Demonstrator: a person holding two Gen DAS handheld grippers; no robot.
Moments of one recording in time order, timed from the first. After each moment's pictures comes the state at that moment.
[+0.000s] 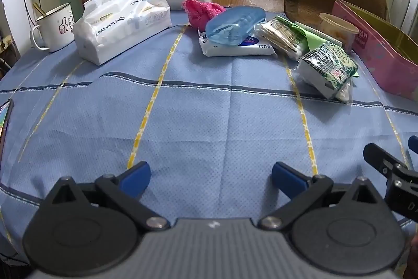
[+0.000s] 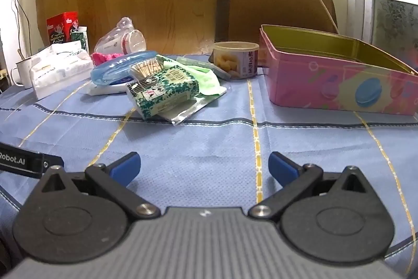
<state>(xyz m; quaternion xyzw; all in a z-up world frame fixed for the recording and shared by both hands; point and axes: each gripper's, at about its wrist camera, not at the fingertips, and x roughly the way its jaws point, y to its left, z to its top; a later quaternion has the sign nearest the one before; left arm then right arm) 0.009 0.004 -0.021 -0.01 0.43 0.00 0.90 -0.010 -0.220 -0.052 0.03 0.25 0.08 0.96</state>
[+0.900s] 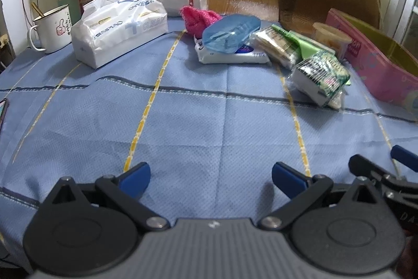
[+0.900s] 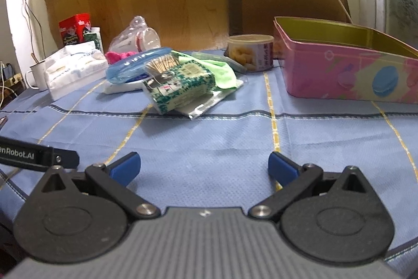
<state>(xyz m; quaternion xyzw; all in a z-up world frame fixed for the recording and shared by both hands) 0.007 0.009 -0.017 -0.03 0.41 -0.02 0.91 -0.012 -0.220 -0.053 0.06 0.26 0.12 0.96</state>
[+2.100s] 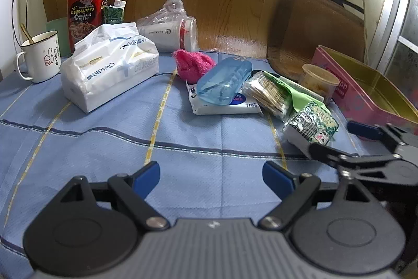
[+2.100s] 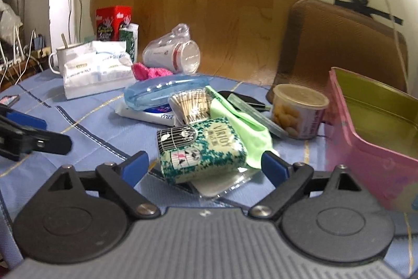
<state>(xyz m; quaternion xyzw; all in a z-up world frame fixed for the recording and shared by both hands) 0.031 0.030 0.010 -0.06 0.35 -0.06 0.93 0.065 -0.202 -0.027 -0.05 0.23 0.23 0.95</state>
